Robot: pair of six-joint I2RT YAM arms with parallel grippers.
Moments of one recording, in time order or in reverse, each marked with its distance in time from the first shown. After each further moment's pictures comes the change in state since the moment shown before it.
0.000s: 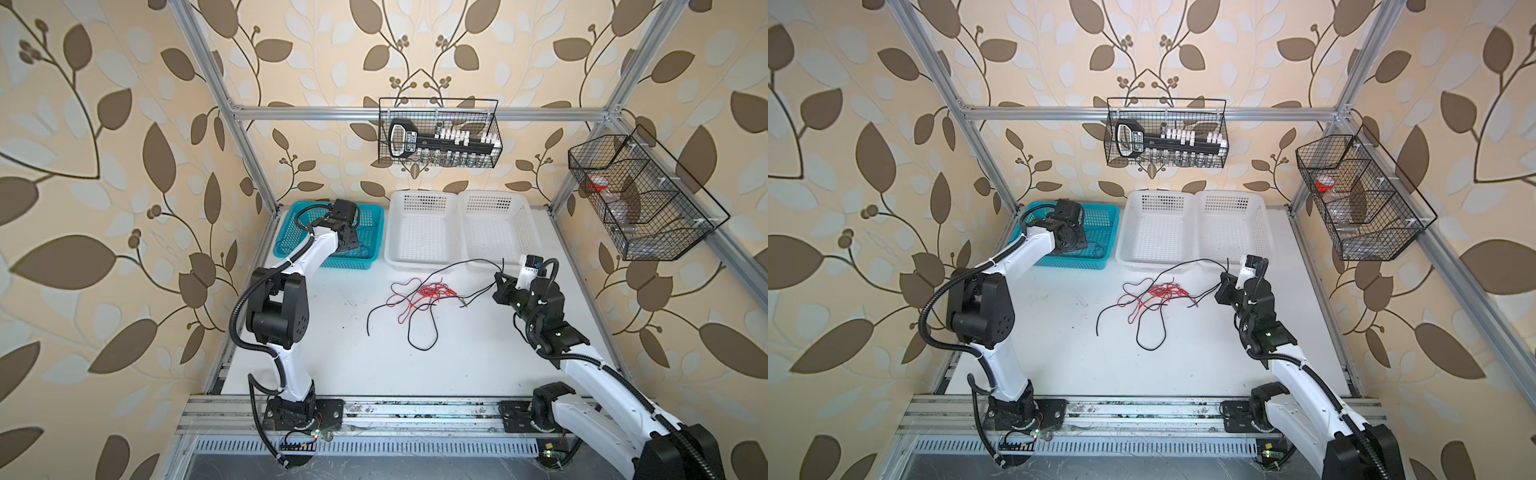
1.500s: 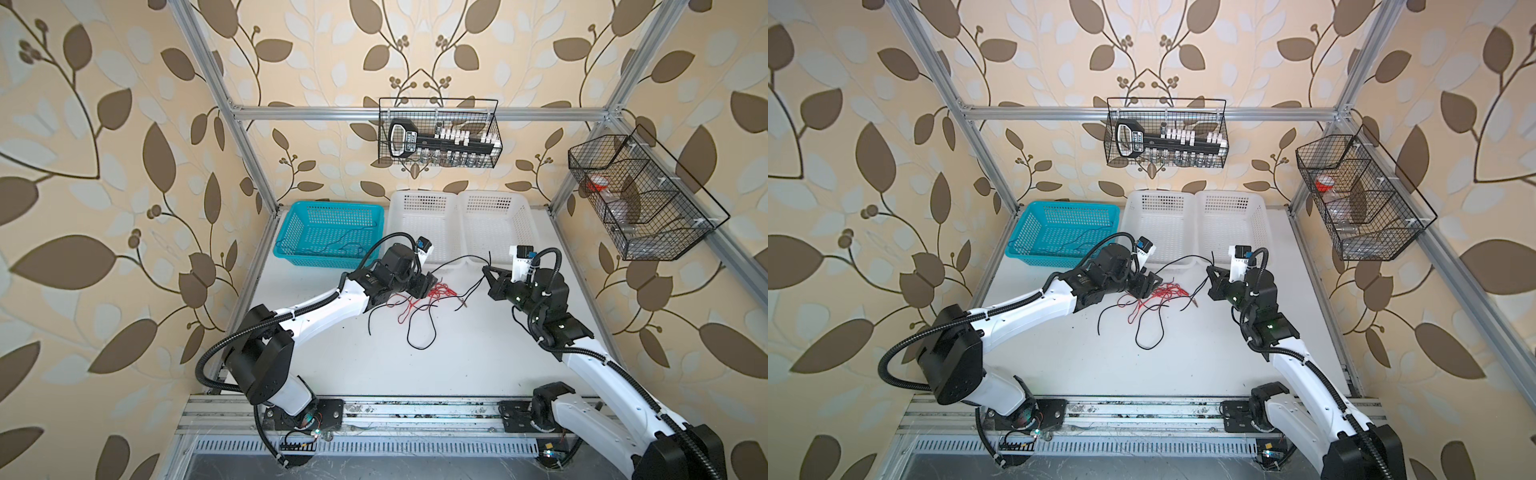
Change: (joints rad) left arm -0.526 -0.268 -0.420 0.497 0.336 0.283; right arm 0.000 0.020 0.085 -0.025 -0.239 -0.052
